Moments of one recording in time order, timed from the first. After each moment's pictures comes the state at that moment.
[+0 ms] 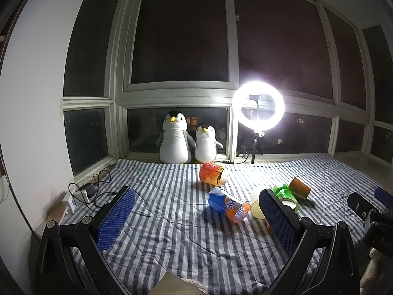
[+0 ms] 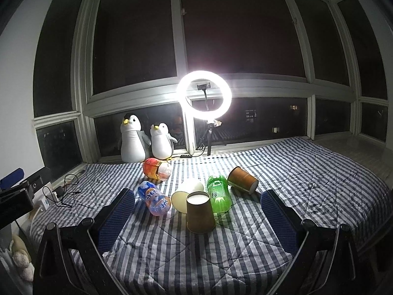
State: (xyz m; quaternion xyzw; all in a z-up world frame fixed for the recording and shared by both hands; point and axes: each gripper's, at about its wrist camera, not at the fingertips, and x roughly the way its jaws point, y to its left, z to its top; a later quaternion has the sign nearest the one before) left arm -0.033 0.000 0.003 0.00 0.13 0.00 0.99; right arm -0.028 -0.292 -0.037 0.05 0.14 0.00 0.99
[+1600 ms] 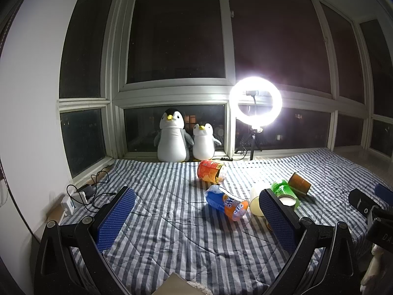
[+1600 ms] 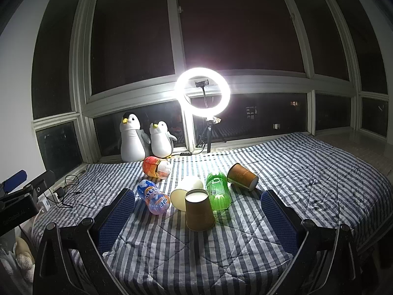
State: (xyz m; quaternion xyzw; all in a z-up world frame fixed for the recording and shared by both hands) left arm -0.023 -0.005 -0.005 0.01 0.13 -0.01 0.99; right arm -0.026 -0.298 -0.038 0.06 0.14 0.00 0.99
